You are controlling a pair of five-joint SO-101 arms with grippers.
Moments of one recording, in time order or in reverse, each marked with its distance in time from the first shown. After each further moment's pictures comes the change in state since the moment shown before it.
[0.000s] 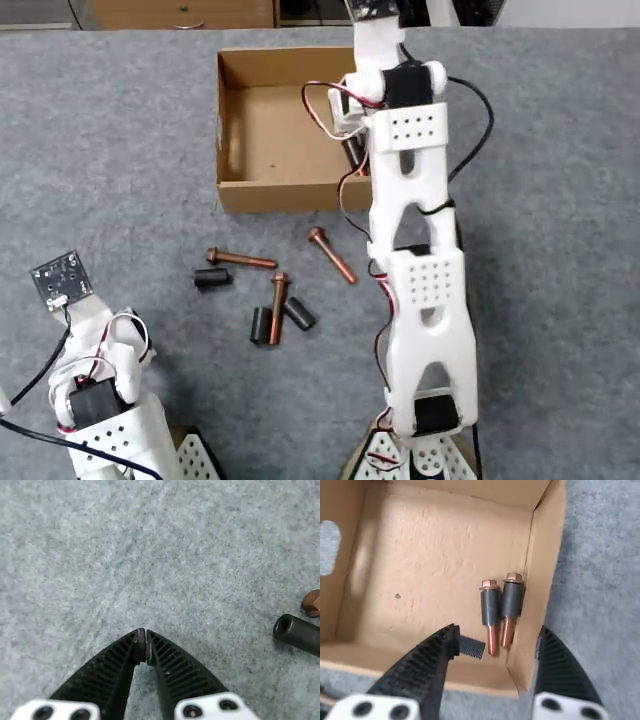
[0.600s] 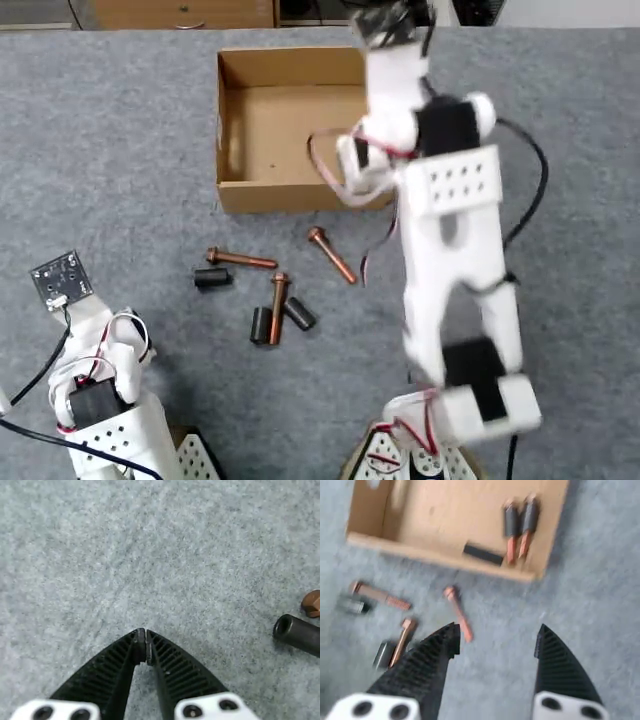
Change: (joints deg) left arm 0.0 0.0 0.0 0.0 0.4; right arm -5.2 -54.3 62.1 0.0 0.0
